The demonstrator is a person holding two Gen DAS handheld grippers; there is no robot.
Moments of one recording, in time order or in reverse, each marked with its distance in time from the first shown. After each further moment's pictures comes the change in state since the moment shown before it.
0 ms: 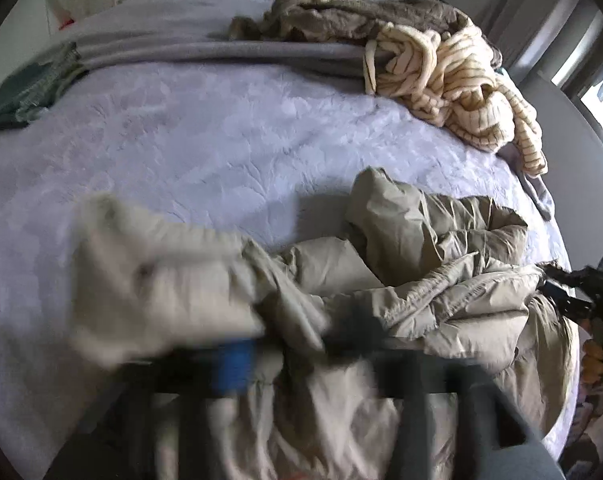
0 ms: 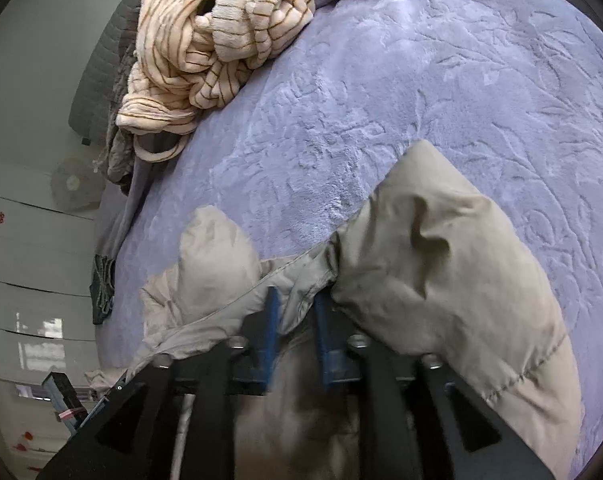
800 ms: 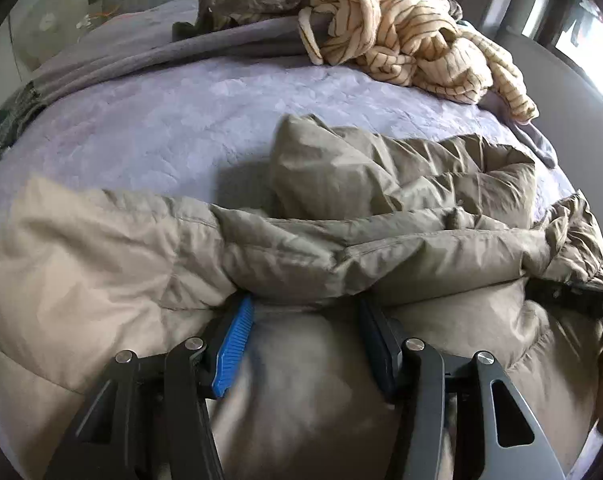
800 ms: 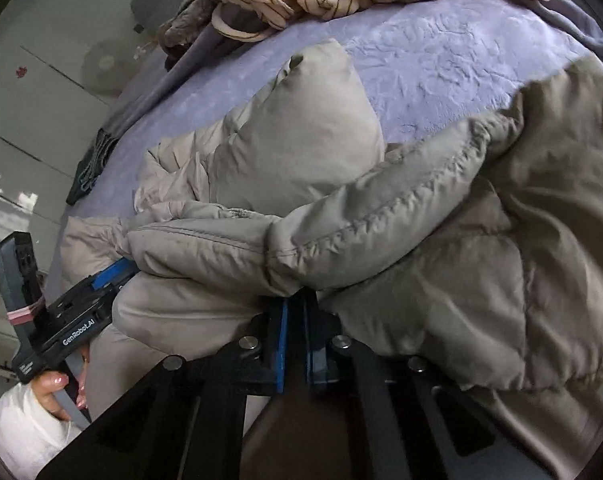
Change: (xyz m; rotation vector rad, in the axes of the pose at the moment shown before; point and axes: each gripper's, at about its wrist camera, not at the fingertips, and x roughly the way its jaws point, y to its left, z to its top) left arm 0.060 -0.059 -0.027 0.166 -0.036 0.029; right arm 0.070 0.054 -0.075 -0.427 0.118 -0.058
